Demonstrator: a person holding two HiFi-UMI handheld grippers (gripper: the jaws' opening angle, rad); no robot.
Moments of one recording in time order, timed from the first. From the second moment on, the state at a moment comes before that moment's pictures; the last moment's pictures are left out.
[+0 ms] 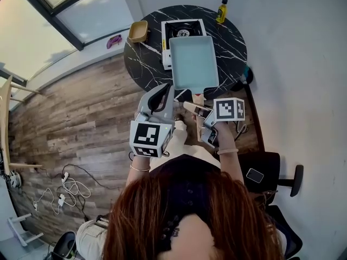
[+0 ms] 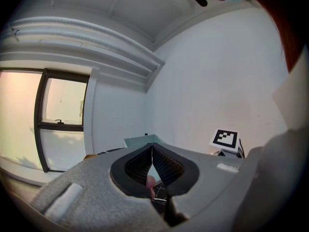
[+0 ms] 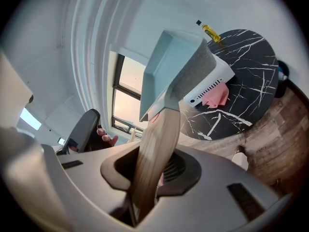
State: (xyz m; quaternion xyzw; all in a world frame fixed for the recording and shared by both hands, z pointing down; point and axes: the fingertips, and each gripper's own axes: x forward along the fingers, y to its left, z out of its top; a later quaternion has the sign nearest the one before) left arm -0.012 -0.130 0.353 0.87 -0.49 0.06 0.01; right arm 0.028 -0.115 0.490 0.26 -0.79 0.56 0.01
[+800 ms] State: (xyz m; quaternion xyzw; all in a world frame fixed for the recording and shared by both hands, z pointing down) left arm -0.021 -0.095 0.354 0.87 -0.49 0.08 -0.02; right arm 0.025 -0.070 0.465 0.27 -0.78 0.56 -0.01
